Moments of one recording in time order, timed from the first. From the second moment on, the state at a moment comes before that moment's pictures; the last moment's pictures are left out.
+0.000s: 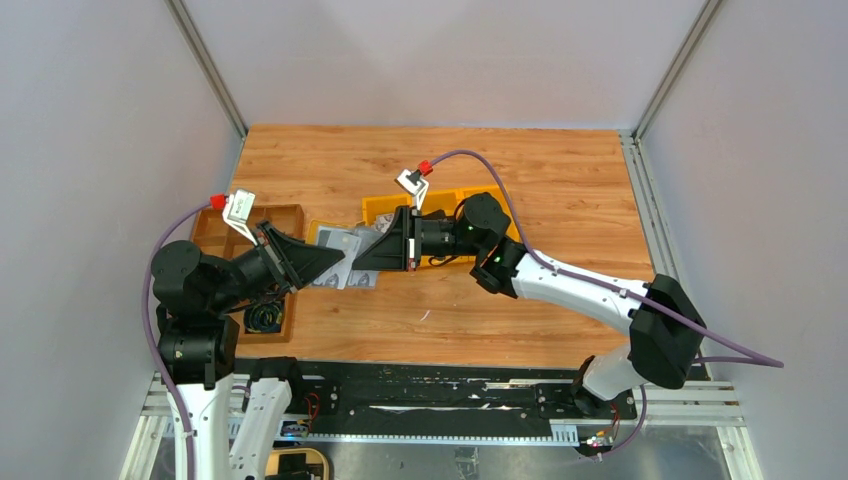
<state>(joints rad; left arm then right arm) 0.06 0.53 1.02 -0.49 0.98 -0.72 0.95 1.47 1.07 0.64 -0.70 1.11</state>
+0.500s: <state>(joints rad) 0.06 0.53 1.02 -0.47 0.96 -0.73 0.95 1.48 1.09 0.71 -0.72 1.17</state>
